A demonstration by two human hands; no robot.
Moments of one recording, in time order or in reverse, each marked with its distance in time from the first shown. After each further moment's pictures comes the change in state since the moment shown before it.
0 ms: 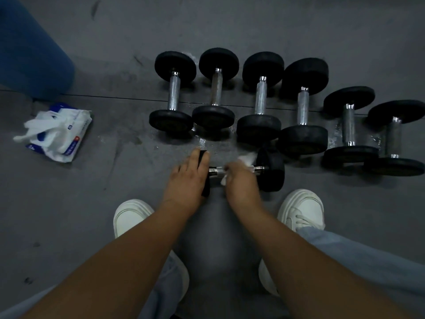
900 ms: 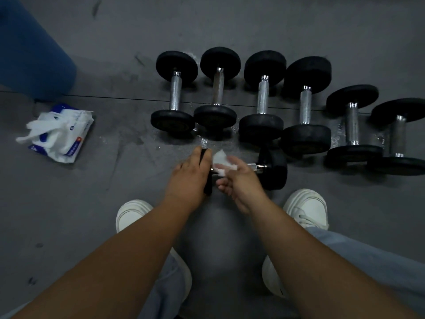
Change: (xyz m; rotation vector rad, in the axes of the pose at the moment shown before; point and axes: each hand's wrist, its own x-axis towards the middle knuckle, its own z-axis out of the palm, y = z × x) left_hand 0.008 -0.002 -0.008 -0.057 -0.034 -0.001; right_hand 0.002 -0.022 -0.007 1.140 -0.127 0.583
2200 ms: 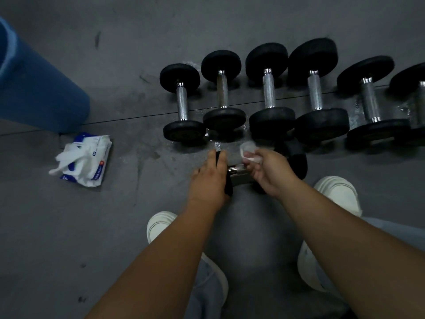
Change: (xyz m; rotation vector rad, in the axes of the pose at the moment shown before) left_hand 0.008 -0.004 0.001 0.036 -0.018 0.009; right_hand 0.013 -0.027 -0.002 0.218 0.024 0.046
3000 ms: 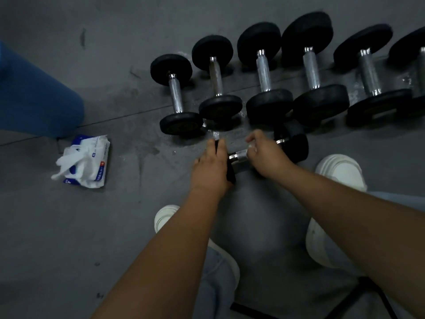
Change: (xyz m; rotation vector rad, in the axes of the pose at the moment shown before) left_hand 0.001 -0.001 -0.006 0.003 -0.062 0.018; right_hand 0.007 0.009 -0.015 -1.241 0.084 -0.496
